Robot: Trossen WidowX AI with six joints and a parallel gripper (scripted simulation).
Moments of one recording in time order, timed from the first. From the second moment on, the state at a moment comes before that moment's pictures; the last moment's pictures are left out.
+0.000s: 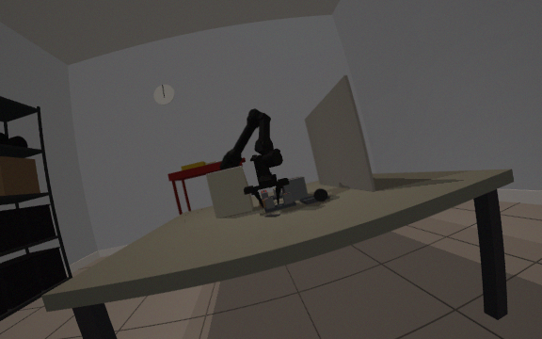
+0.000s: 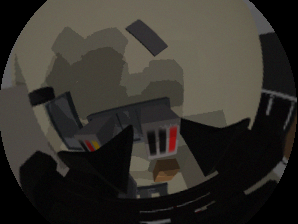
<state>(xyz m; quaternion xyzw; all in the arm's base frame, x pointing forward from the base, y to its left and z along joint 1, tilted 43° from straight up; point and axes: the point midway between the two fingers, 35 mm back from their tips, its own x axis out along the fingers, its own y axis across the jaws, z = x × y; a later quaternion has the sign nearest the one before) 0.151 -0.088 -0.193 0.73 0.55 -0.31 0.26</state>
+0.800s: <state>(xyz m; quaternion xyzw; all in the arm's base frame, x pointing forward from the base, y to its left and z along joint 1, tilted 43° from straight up) 0.151 -0.087 -0.193 0.73 0.55 -0.31 0.26</state>
